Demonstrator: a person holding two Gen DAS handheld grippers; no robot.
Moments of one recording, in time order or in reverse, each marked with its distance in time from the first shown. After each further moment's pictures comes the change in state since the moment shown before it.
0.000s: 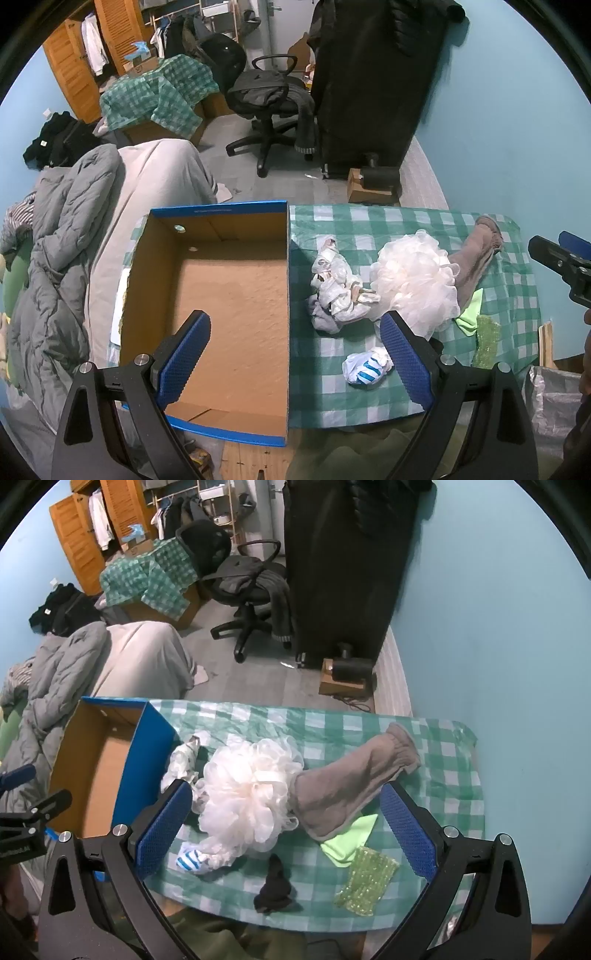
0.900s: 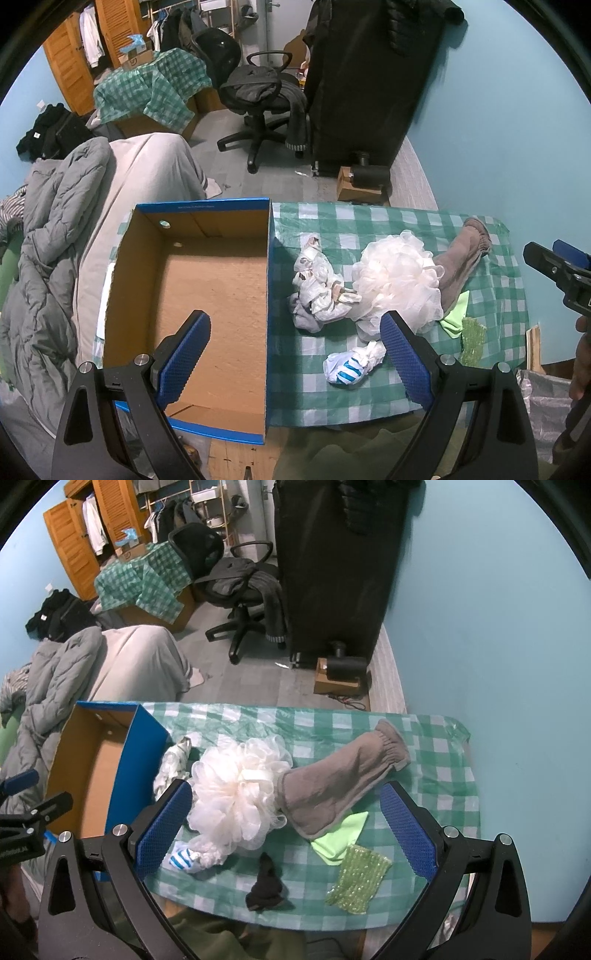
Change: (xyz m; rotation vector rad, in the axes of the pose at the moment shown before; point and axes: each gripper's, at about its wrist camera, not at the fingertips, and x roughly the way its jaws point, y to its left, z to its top) left arm 0.000 -0.007 0.000 -0.015 0.003 -0.035; right arm -0.003 -0.016 0.002 0.020 0.014 0.000
